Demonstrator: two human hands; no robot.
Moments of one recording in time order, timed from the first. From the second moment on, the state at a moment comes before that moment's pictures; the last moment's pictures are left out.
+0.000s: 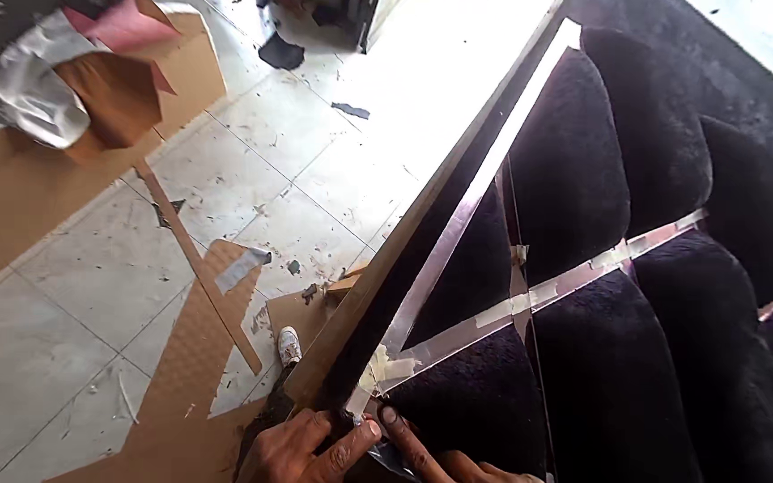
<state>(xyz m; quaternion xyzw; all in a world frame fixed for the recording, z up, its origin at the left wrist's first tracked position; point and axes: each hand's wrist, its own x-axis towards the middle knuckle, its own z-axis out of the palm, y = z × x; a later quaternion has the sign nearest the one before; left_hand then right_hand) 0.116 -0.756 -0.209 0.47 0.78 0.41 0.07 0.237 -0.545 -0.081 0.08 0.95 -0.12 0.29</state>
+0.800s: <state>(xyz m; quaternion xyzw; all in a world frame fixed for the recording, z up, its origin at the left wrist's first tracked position) 0.067 -0.778 -0.173 0.58 0.73 0.32 0.16 0.183 -0.554 -0.108 0.00 0.99 -0.12 -0.05</state>
